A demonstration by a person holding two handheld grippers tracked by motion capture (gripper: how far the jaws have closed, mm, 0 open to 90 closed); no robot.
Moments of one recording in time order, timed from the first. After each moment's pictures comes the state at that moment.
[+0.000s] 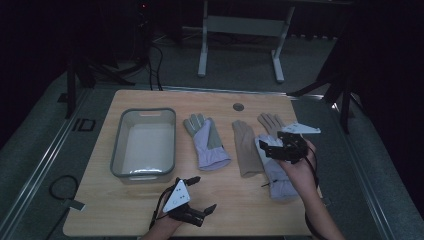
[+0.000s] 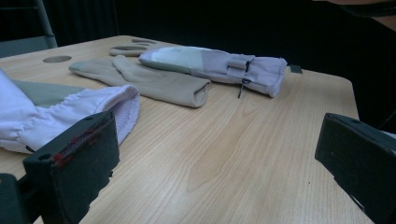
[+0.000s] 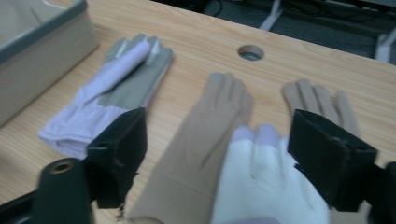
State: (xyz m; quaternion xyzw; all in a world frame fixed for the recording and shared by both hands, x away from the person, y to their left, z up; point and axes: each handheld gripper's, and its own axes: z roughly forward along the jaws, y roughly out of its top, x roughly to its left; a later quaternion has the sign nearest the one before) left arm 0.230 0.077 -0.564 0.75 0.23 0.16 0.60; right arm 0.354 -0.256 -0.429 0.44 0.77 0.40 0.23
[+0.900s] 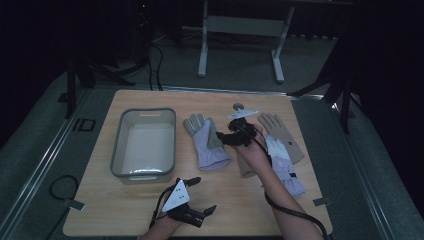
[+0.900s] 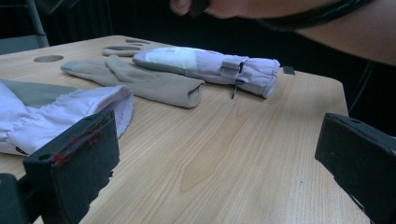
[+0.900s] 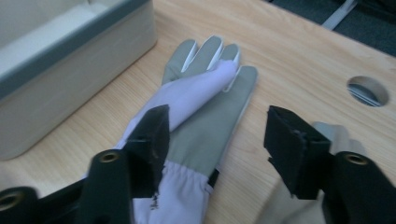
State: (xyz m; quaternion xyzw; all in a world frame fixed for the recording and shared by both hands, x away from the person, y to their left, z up) left arm 0.231 0.078 -0.564 0.75 0.23 0.15 0.61; right arm 0.420 -0.131 -0.460 0.36 0.84 0.37 0.17
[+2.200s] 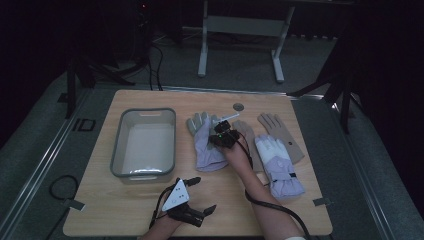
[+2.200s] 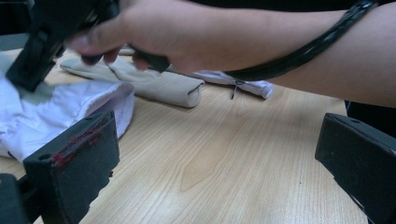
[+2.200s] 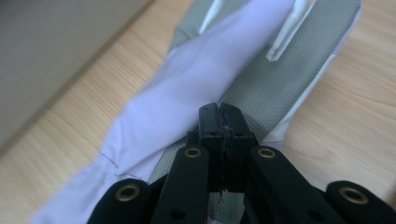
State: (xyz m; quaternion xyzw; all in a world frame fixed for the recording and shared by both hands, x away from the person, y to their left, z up) left arm 0.231 0.078 -0.564 0.75 0.23 0.14 0.61; right arm 0.446 -0.099 -0.515 0.40 0.85 0.34 0.10
